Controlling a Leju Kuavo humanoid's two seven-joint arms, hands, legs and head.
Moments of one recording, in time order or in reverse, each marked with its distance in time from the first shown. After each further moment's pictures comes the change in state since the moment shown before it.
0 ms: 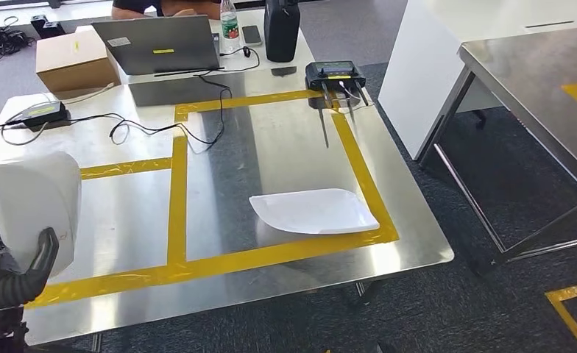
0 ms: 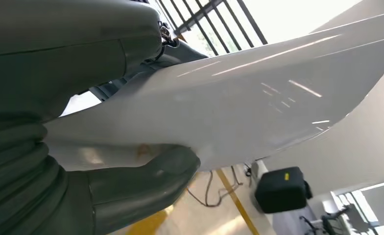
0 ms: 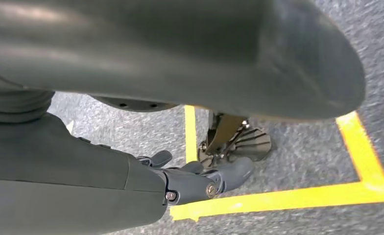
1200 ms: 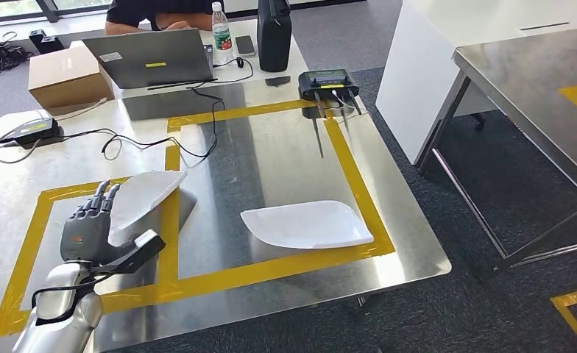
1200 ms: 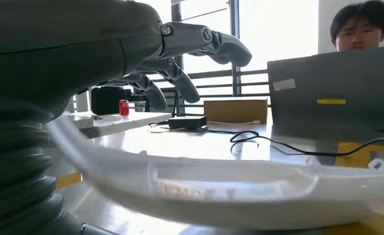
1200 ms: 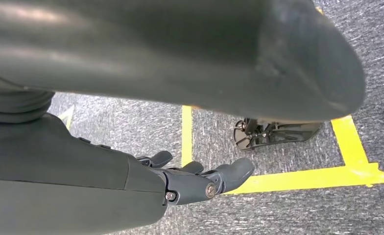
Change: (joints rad) left arm -0.391 -0.029 -0.215 0.891 -0.997 0.453 0.086; right arm 0.005 0.000 -0.001 0.000 0.069 0.000 -0.013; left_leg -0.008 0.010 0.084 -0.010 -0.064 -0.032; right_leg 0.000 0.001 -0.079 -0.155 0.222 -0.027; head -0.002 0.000
